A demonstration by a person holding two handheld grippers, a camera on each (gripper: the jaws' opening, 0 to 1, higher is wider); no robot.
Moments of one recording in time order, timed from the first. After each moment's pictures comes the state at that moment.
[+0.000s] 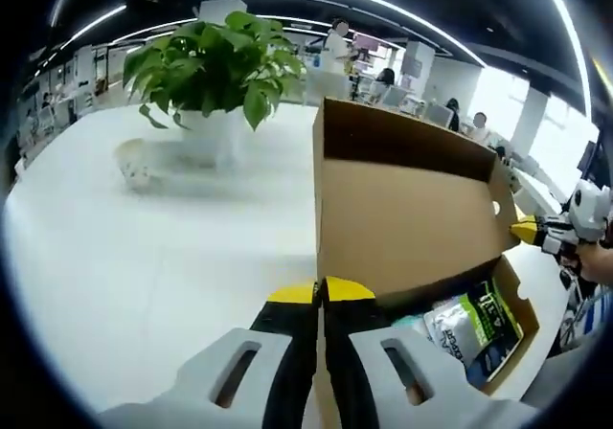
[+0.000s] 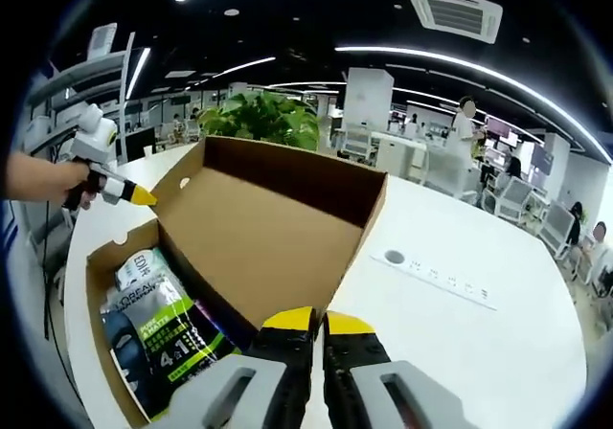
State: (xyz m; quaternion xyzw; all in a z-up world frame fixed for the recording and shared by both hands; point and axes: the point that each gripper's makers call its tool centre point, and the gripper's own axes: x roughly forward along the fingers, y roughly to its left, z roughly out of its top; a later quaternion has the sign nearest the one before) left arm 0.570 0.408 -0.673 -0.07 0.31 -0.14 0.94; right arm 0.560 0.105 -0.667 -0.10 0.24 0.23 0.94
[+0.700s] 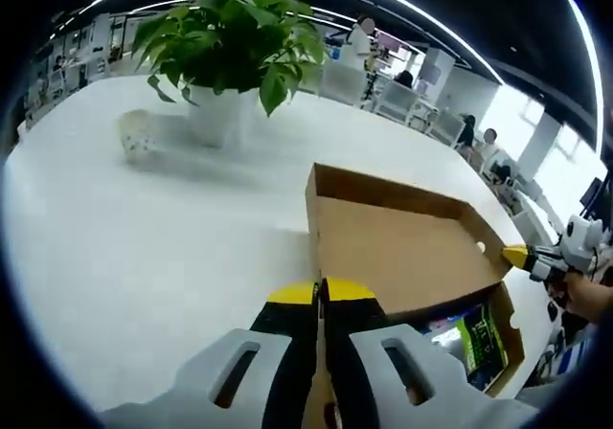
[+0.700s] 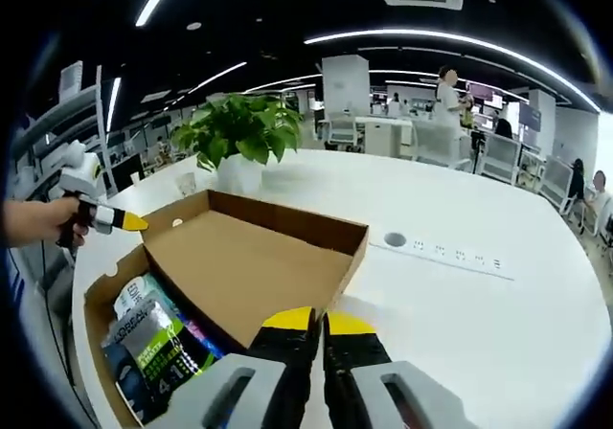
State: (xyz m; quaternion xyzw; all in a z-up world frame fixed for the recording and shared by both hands) left arm 0.592 0.410 -0.685 -0.13 0.34 -0.11 0.92; right arm 0.579 0.102 -0.684 -0.02 0.27 0.20 0.94
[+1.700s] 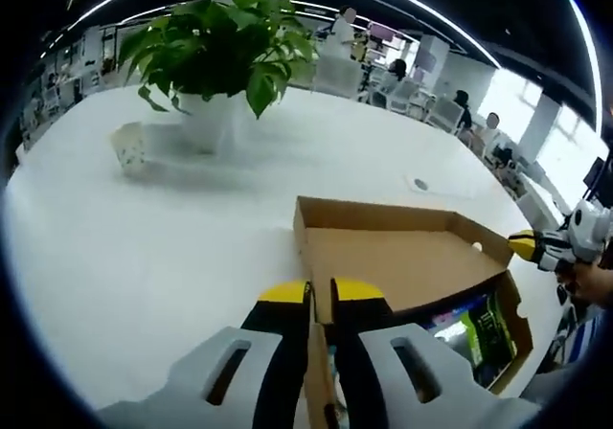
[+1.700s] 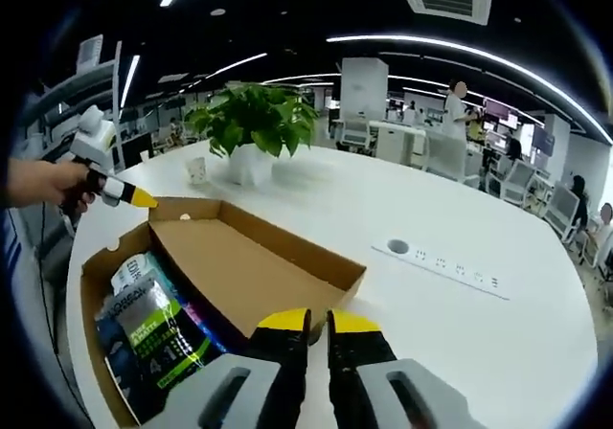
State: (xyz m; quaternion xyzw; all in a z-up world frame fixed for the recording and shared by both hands) left arm 0.585 0.399 -0.677 -0.07 0.34 -0.12 0.93; right arm 0.568 0.104 -0.677 -0.08 0.25 0.24 0.93
